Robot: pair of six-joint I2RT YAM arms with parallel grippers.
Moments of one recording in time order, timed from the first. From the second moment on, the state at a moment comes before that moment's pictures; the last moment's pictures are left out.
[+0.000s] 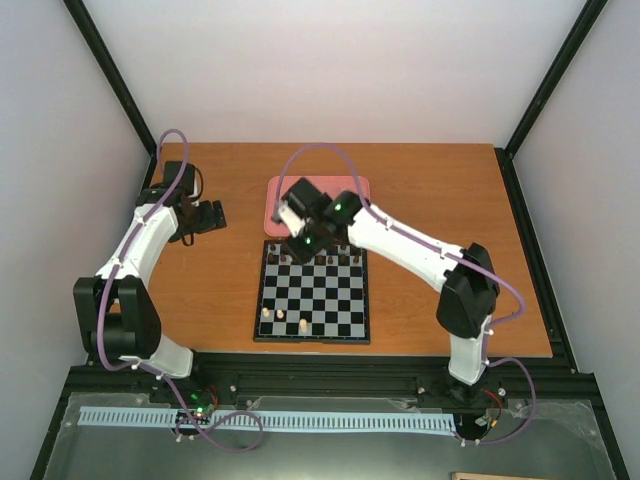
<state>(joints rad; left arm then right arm) 0.00 1.51 1.23 -0.84 -0.05 -0.31 0.86 1.92 1.81 -0.94 -0.15 0.07</state>
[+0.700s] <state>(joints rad) 0.00 1.47 1.23 -0.84 -0.06 -0.31 1.08 1.84 1.42 -0.80 -0.17 0.15</state>
